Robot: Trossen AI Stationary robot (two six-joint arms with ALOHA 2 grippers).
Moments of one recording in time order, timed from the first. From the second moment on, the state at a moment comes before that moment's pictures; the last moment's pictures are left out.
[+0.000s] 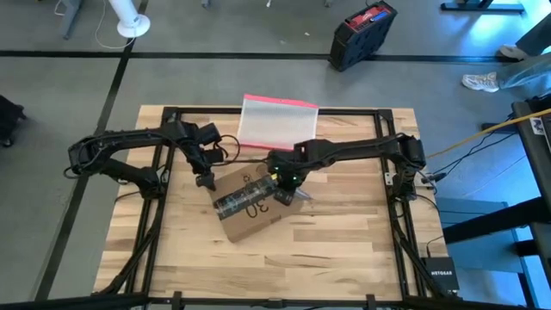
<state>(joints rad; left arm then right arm) 0.48 1.28 0.79 -0.95 0.60 0.04 0.01 1.89 1.63 -0.98 -0.20 0.43</state>
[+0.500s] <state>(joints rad) 0.49 1.28 0.79 -0.96 0.68 0.09 0.17 1.88 1.60 -1.02 -0.28 0.55</state>
